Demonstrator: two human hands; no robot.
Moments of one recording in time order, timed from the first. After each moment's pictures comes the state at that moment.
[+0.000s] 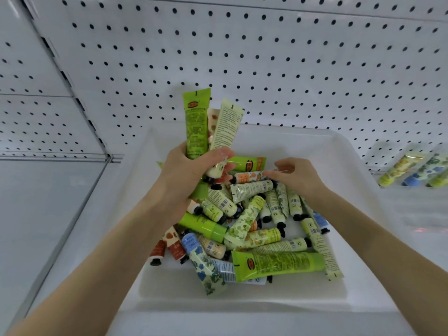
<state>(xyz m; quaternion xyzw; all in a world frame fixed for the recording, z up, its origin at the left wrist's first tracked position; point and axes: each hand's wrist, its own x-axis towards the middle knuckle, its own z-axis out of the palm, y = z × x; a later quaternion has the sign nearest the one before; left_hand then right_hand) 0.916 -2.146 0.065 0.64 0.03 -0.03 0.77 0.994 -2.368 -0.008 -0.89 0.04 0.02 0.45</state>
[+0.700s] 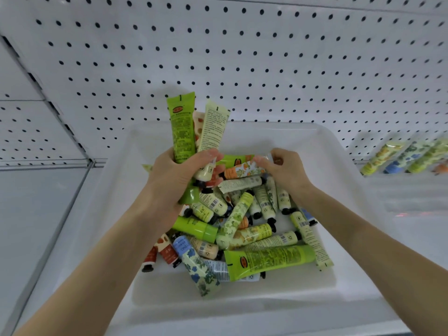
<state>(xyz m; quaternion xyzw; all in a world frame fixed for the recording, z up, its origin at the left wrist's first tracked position) 0.918 -2.147 0.062 0.61 0.04 -0.05 0.79 0.987 -2.359 0.000 -0.86 0.03 -0.04 0.52</state>
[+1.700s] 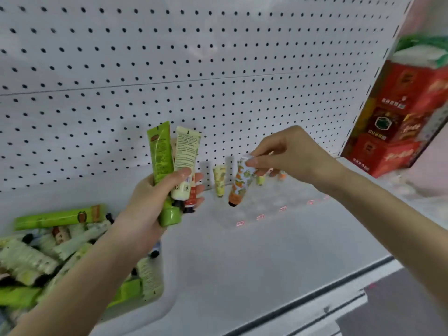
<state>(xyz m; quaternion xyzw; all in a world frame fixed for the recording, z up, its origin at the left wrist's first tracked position) 0.878 -2.436 0.114 0.59 -0.02 -0.11 0.80 0.860 -2.663 0.159 -0.87 -0.05 -0.08 0.48</state>
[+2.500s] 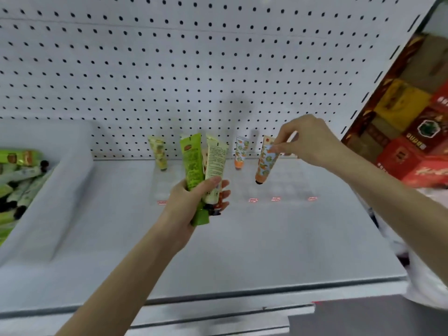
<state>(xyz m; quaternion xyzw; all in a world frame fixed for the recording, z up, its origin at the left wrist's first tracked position) 0.856 -2.678 0.051 0.54 0.10 -0.11 0.83 0.934 -2.899 0.119 -0.96 -0.08 -0.04 0.27</state>
